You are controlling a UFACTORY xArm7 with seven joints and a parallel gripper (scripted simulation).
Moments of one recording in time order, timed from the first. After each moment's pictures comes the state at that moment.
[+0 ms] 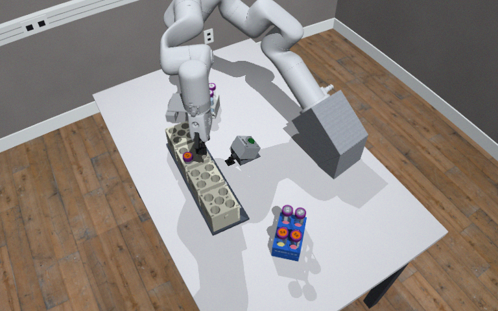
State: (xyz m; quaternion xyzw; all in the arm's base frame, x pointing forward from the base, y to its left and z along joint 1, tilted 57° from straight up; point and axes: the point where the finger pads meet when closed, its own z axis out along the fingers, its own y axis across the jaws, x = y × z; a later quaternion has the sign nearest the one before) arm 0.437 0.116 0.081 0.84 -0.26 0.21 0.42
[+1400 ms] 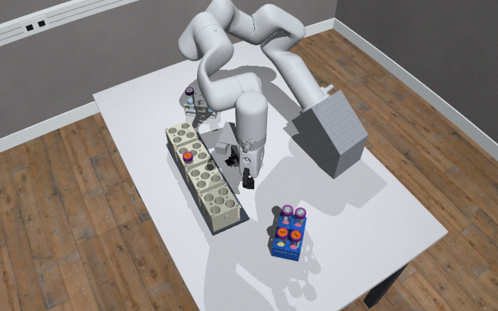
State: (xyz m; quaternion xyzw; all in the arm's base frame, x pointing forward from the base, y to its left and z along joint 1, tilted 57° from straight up) arm 0.387 0.211 -0.077 0.82 -0.32 0.25 0.41
